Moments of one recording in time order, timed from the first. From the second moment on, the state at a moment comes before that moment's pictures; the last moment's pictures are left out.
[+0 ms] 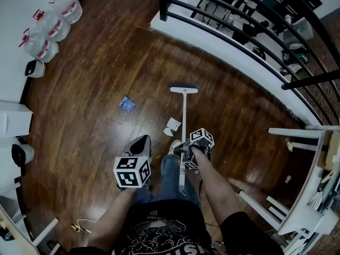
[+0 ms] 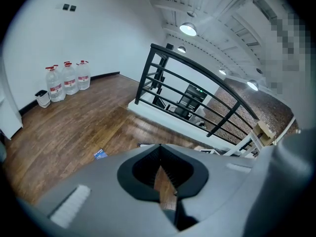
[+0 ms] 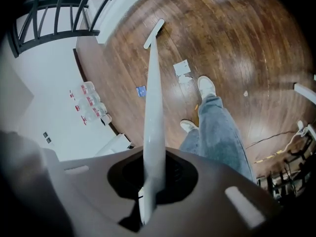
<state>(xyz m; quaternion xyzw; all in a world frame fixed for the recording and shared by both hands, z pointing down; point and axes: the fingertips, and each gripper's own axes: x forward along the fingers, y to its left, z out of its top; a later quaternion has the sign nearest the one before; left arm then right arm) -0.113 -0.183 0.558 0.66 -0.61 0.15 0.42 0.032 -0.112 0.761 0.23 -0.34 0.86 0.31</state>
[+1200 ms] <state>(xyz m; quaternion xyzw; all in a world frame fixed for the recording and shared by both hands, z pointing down) -0.142 -0.110 0.555 0.71 -0.56 0.13 0.41 -0.020 0.040 0.742 0.24 -0.33 0.87 0.27</state>
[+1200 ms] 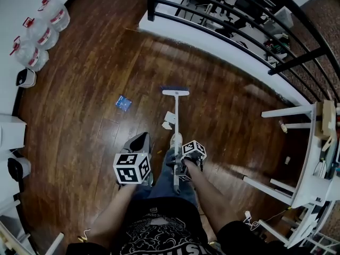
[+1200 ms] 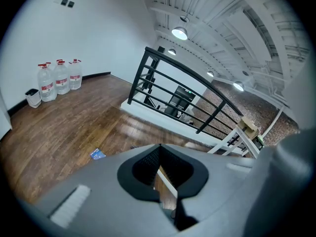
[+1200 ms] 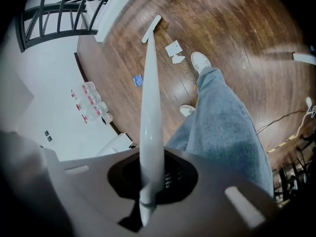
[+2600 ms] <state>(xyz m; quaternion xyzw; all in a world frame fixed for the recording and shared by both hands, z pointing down) -0.153 -0.092 0.568 0.71 -0.55 0.13 0.42 -0.010 0.029 0.752 0.34 -0.39 0.82 0.25</state>
